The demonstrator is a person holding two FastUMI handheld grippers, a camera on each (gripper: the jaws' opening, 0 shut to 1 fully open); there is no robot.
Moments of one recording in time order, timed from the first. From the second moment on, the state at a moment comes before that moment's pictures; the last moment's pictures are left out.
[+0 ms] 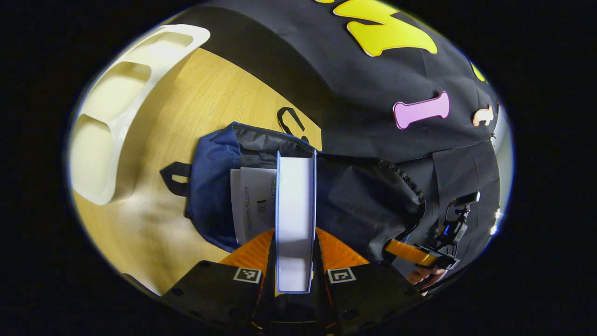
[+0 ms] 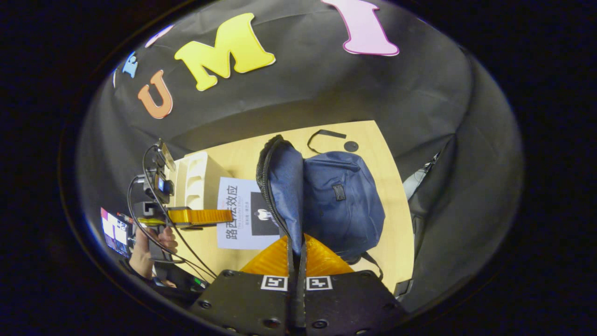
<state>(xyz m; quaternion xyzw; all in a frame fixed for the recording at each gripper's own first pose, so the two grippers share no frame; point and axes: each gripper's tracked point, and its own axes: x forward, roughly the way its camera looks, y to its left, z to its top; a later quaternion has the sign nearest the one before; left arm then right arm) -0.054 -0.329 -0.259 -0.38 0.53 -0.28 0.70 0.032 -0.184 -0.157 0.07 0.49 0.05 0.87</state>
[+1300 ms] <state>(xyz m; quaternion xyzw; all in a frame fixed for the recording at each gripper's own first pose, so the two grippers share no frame) -0.041 -0.402 -0.345 -0.43 0.55 -0.28 0.66 0.052 -0.149 -0.162 0.04 0.51 0.08 0.85</state>
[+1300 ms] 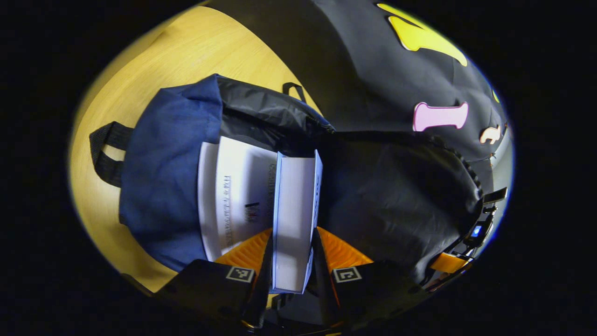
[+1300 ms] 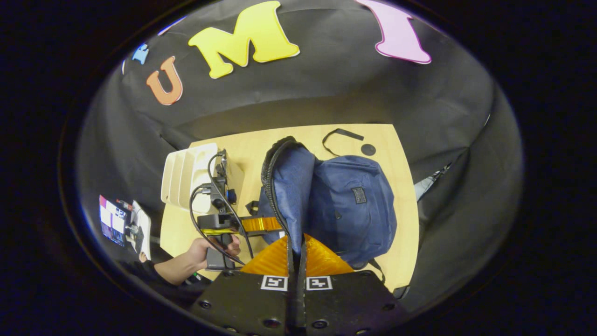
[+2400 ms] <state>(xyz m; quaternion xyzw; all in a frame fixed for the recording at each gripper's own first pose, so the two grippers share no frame) -0.052 -0.231 -0.281 -0.04 0.52 -0.13 0.84 0.049 -0.084 -0.202 0.03 0.53 0.10 0.84</state>
